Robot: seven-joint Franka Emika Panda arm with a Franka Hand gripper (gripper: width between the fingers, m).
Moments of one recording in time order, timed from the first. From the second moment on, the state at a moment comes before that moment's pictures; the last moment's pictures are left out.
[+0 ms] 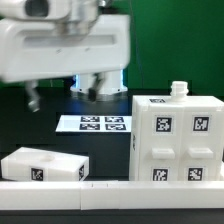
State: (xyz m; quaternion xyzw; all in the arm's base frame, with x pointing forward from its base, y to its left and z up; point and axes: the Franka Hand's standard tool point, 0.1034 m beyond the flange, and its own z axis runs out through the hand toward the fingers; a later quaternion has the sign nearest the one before) arm 0.569 -0.111 0.095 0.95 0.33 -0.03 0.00
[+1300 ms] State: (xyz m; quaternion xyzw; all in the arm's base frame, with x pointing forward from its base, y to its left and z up) arm 0.566 -0.139 0.024 0.92 0.39 -0.03 0.01
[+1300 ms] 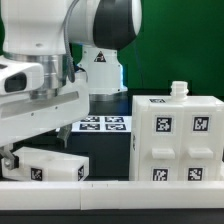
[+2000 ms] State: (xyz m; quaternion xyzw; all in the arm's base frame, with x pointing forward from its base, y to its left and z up) arm 0.562 -0.137 0.029 0.91 0.42 -0.02 0.01
